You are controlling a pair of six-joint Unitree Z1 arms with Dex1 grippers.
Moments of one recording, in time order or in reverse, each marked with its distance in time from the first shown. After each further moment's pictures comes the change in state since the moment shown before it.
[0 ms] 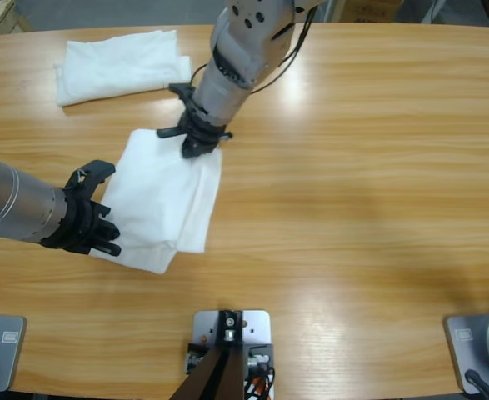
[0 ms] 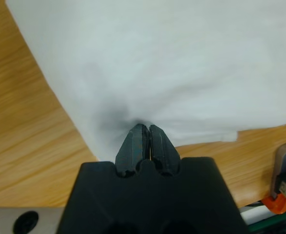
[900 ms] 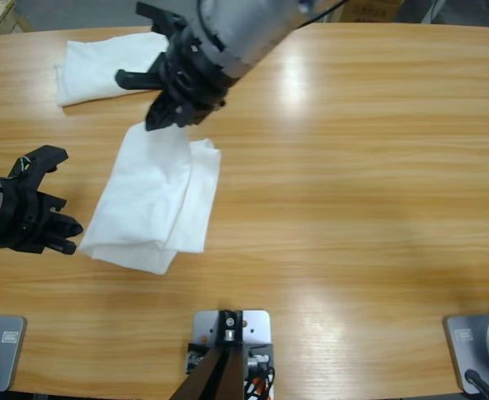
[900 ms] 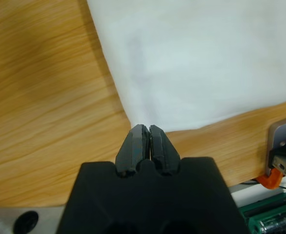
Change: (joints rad) arm 0 0.042 -0.158 -0.048 0.191 0.022 0.007; arm 1 0.012 -0.274 0.131 -0.120 0.254 -0.010
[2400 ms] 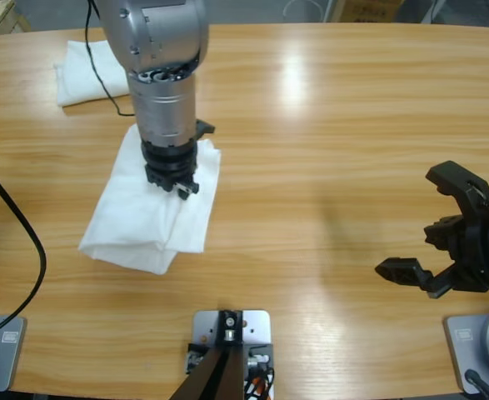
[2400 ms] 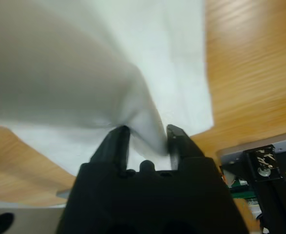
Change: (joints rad) arm 0 -0.060 0.805 -1.145 0.762 -0.071 0.166; arm 1 0.141 -0.809 0.985 0.126 -0.602 0.281
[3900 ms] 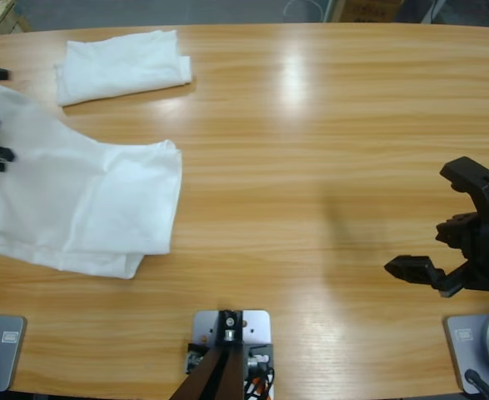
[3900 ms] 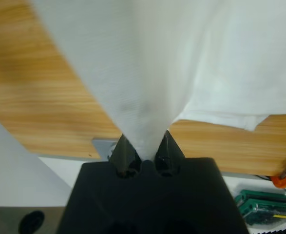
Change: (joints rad) arm 0 0.304 -0.483 0.478 -0.002 0.225 -0.126; arm 1 0.000 -0.029 -0.016 0.041 -0.021 0.006
